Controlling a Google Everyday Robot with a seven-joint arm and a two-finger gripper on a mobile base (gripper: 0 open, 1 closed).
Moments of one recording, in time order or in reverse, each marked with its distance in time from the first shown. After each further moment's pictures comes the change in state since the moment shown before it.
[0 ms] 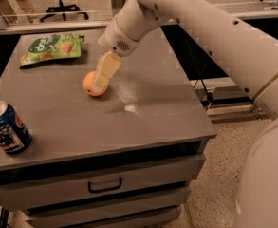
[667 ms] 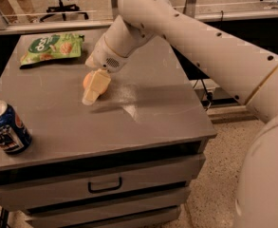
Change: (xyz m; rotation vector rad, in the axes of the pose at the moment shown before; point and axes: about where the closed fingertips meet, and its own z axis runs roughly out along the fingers) arm -0.001 0.026 0.046 -0.063 0.002 -0.038
